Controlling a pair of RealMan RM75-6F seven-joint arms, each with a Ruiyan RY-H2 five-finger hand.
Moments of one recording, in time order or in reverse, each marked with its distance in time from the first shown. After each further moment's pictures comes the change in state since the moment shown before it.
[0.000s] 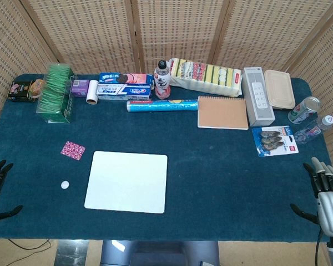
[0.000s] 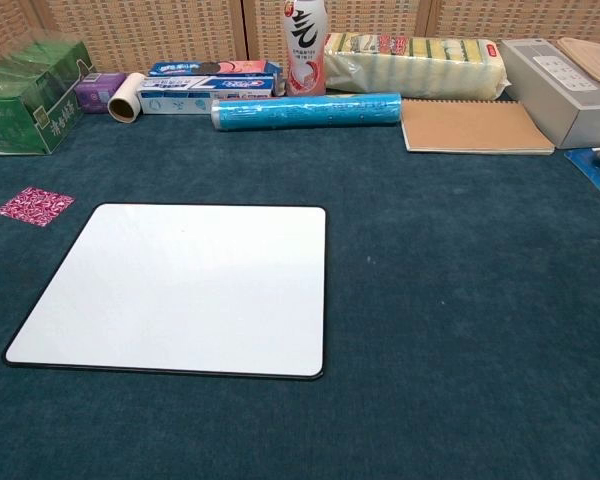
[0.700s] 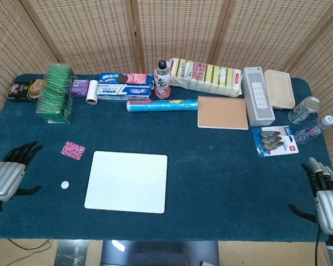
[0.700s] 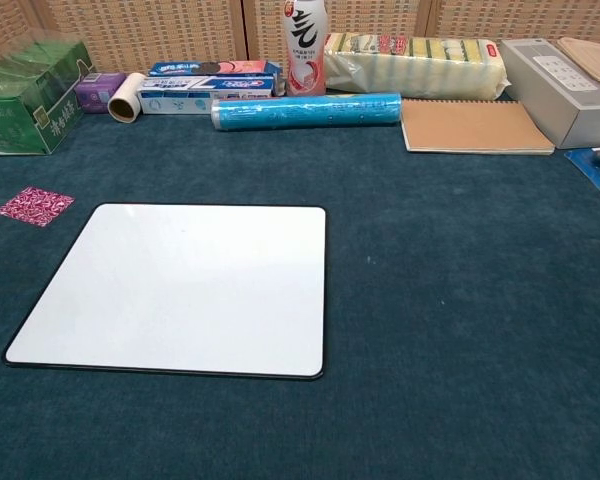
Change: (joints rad) left arm -0.264 0.015 -0.089 0.063 -0.062 -0.354 -0.005; right arm 0.012 0.004 0.001 -0.001 0.028 -0.050 0.030
